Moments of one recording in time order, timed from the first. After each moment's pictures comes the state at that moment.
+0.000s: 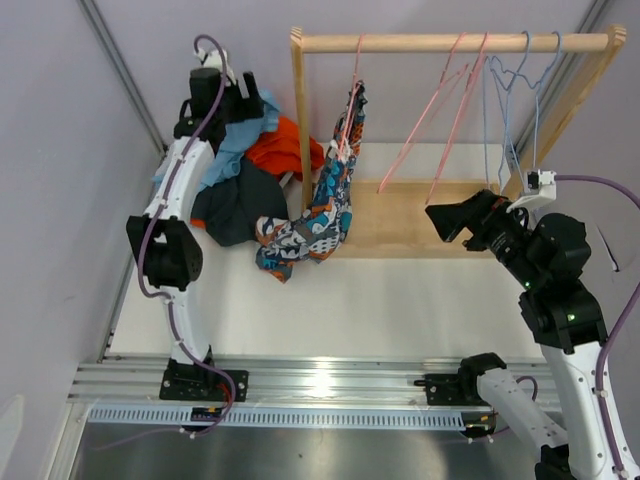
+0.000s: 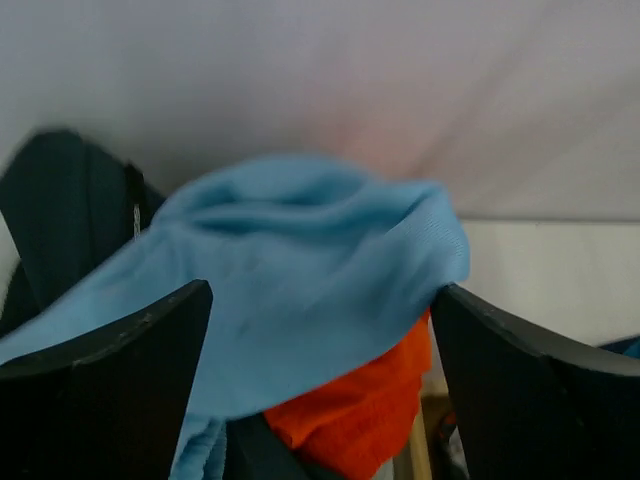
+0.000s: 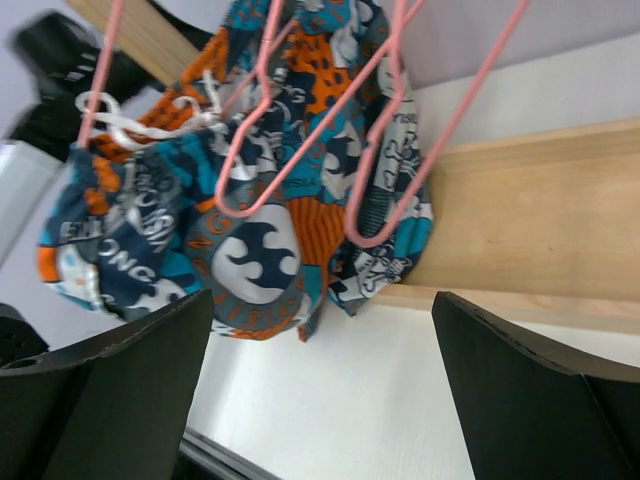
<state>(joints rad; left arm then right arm) -0.10 2.05 2.15 -0.34 0.03 -0.20 0.24 0.72 1.17 -0.57 -0.21 0.56</state>
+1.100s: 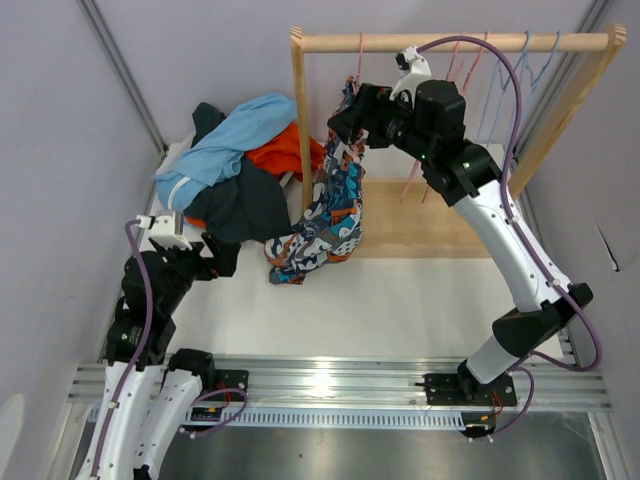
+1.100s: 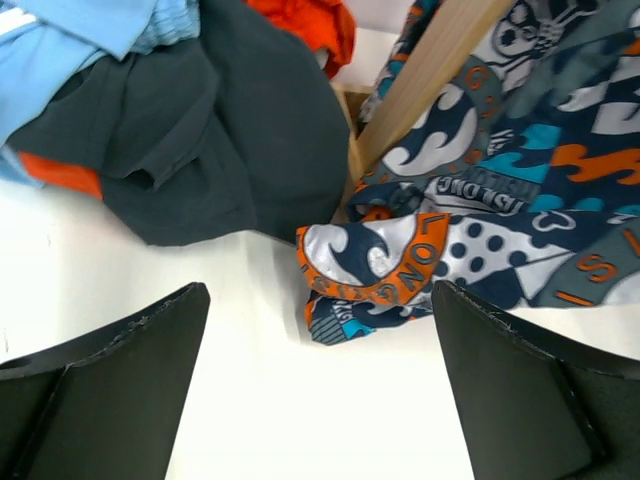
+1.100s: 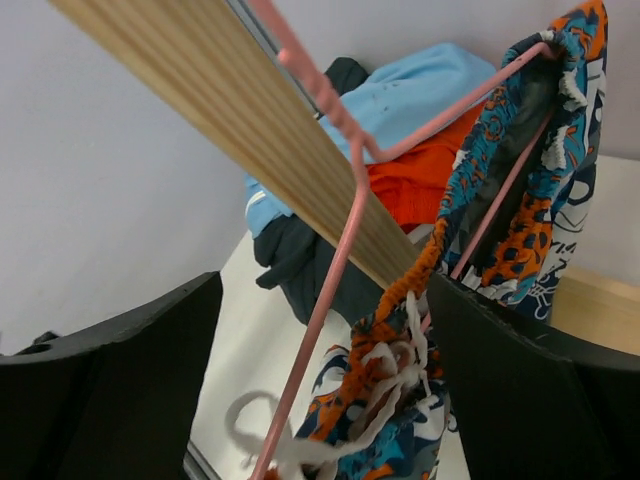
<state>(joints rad) -0.14 0.47 0.75 -0.51 0.11 -0.30 0.56 1.60 1.96 -0.46 -0.14 0.45</state>
